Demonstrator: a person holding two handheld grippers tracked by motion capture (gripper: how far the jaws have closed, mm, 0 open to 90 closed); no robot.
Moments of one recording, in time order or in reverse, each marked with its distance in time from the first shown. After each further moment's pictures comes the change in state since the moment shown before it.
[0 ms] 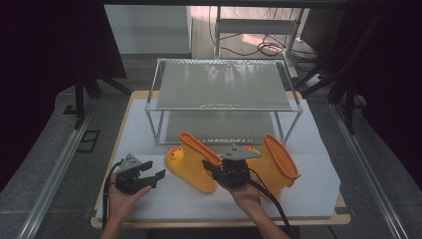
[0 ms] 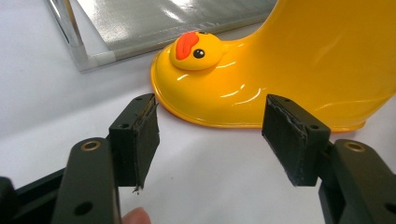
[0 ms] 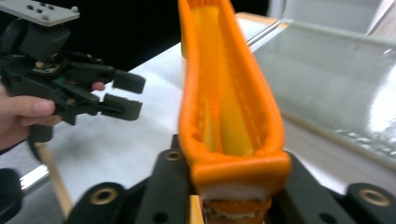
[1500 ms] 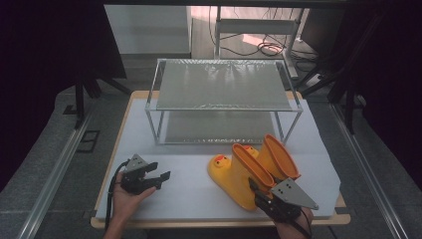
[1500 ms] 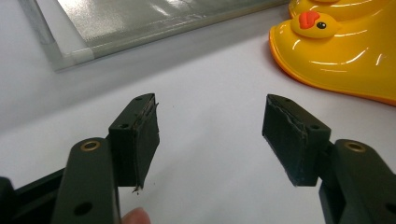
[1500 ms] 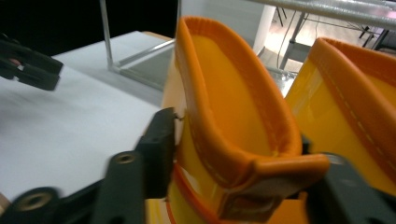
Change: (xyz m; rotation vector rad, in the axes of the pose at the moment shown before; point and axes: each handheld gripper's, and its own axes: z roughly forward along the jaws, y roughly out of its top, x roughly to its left) left arm -0.008 0.001 0.011 0.029 -0.027 0.030; right arm -0.008 -0.059 -0.115 -0.129 -0.364 -0.100
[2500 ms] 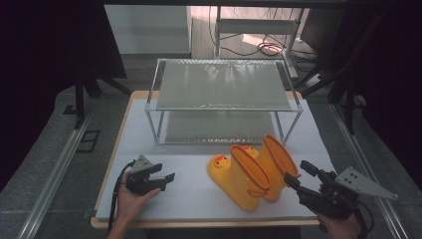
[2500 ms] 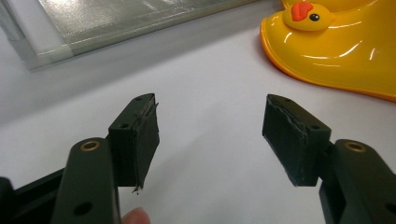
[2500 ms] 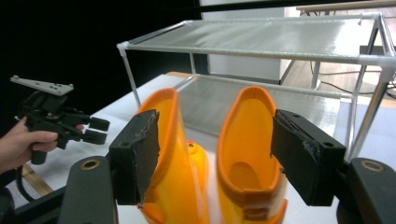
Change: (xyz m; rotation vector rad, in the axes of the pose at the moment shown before) left arm -0.009 0.000 0.011 0.025 -0.020 0.017; right arm -0.082 0.033 -0.063 -0.079 0.159 0.205
